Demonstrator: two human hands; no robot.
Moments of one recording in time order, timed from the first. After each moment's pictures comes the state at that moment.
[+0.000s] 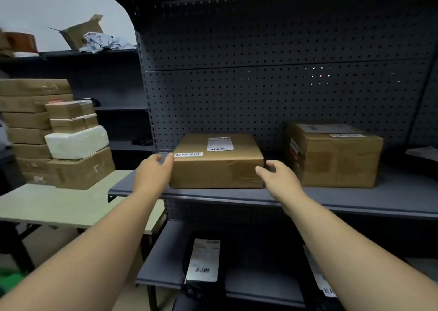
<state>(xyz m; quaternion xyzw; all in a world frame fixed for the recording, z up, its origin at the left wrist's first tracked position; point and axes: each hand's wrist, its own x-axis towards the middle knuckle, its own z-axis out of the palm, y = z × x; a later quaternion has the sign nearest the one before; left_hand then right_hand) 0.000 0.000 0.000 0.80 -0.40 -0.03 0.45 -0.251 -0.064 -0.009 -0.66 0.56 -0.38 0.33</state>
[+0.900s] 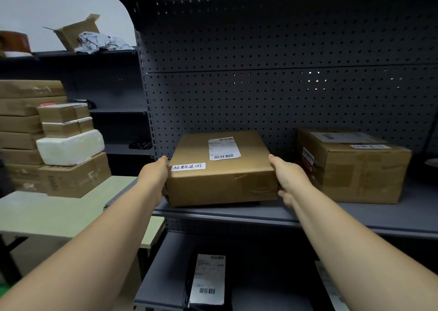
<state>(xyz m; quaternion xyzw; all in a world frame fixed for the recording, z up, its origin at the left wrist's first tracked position) 0.026 -0.041 0.012 0.68 -0.22 -0.29 0.64 -0.220 -0.118 0.003 -0.44 0.54 -0.48 0.53</state>
